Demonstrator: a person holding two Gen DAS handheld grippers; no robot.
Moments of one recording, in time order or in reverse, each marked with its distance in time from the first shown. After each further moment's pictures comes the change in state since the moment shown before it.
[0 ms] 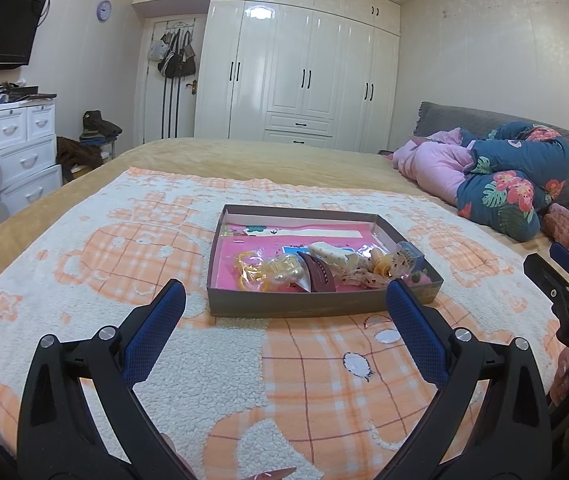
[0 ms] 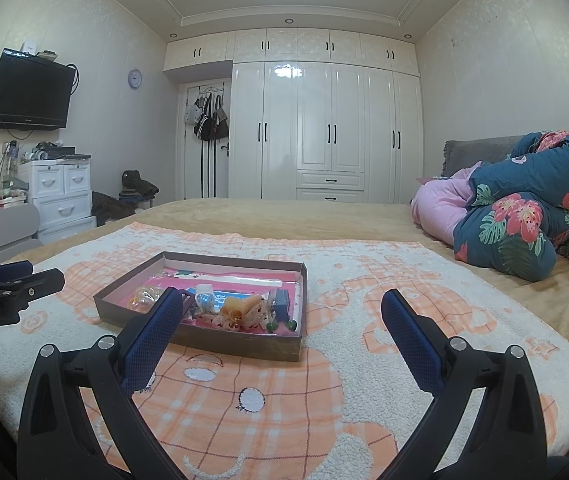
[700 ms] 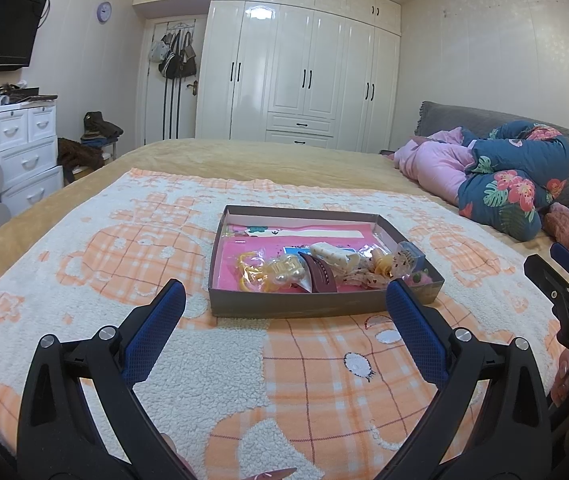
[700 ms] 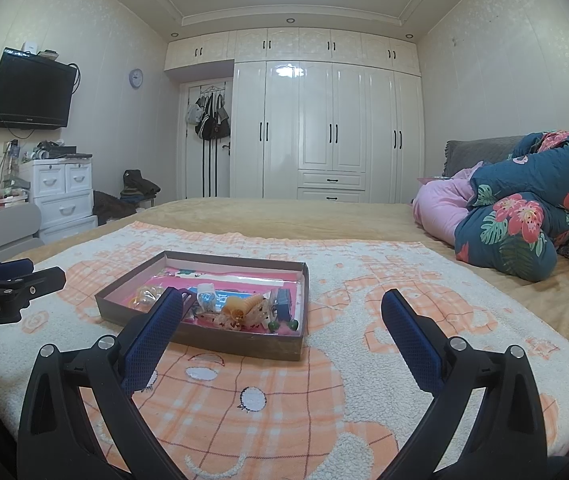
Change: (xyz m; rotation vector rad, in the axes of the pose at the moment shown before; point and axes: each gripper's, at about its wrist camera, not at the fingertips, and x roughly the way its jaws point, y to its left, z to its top) left arm 0.000 0.001 0.000 0.002 0.001 0.003; right arm 0.000 0.001 -0.001 -0.001 0.001 0.002
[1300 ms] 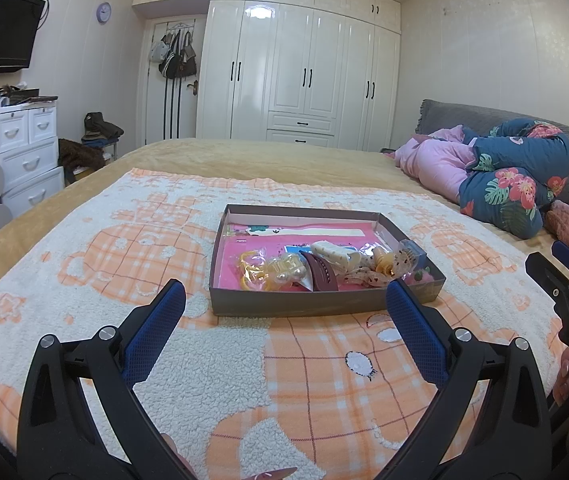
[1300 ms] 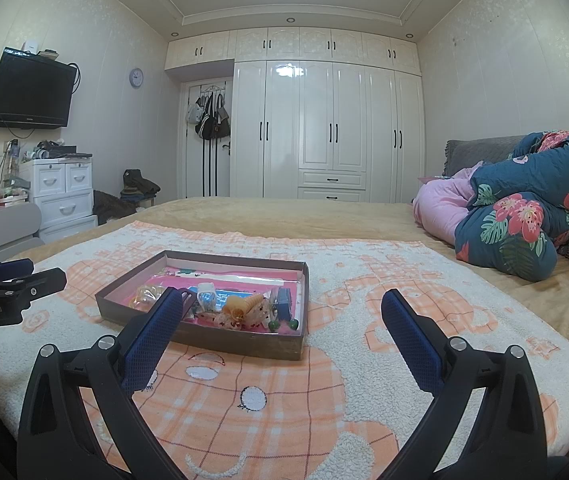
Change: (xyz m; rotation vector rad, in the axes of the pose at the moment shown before) left arm 0.000 0.001 0.000 0.000 0.001 0.002; right arm 0.000 0.000 0.000 0.000 0.000 0.000
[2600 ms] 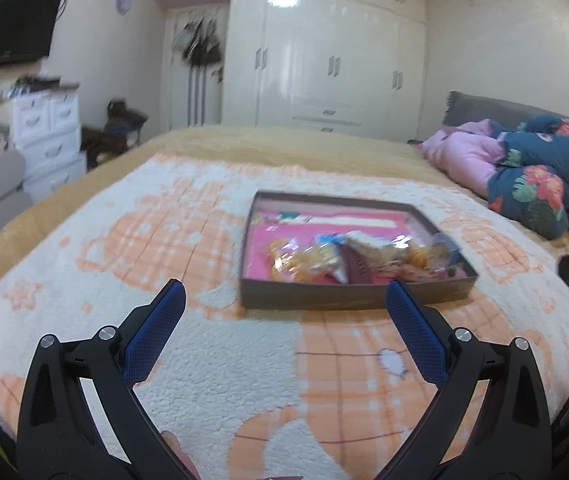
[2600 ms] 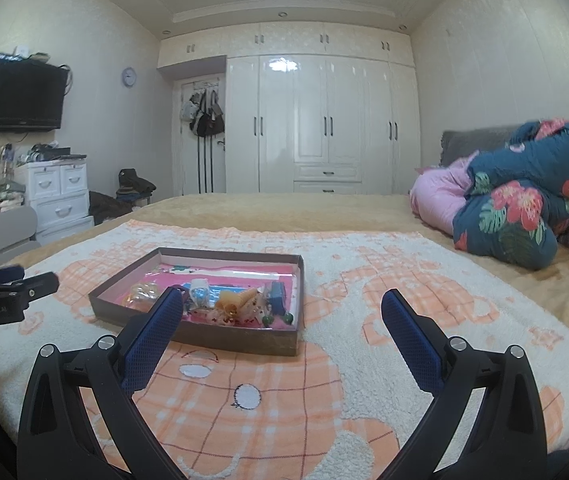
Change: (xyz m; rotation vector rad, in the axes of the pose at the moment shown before) left arm 0.012 0.022 0.000 -0.040 0.064 0.107; right arm 0.010 -0.013 -0.007 0.046 0.037 -0.020
